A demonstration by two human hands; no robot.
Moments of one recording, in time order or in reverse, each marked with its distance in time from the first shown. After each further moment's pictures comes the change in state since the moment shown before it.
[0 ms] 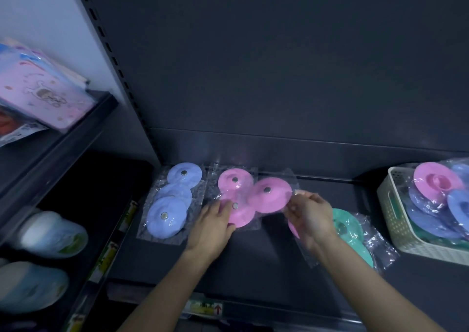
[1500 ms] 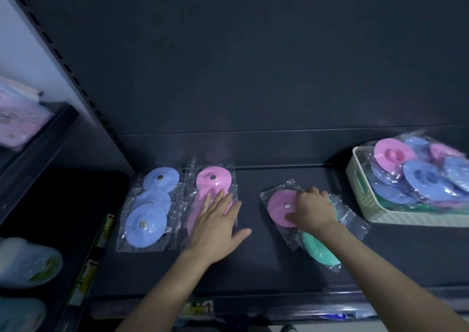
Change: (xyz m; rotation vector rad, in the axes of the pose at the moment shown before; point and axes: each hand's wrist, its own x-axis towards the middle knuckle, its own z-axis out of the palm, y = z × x) left_hand 0.000 0.034 -0.009 0.046 -0.036 0.292; right_hand 0.009 -0.015 -0.056 -1.880 0.044 -0.152
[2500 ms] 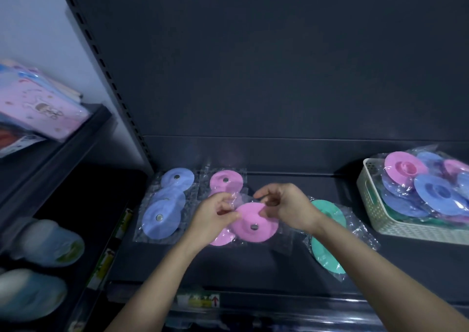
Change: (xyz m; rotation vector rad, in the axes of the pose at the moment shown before) left_hand -0.014 -0.008 -0.037 -1.077 0.118 -0.388; right_hand -0.022 -0.043 -0.025 0.848 -0.099 -0.554
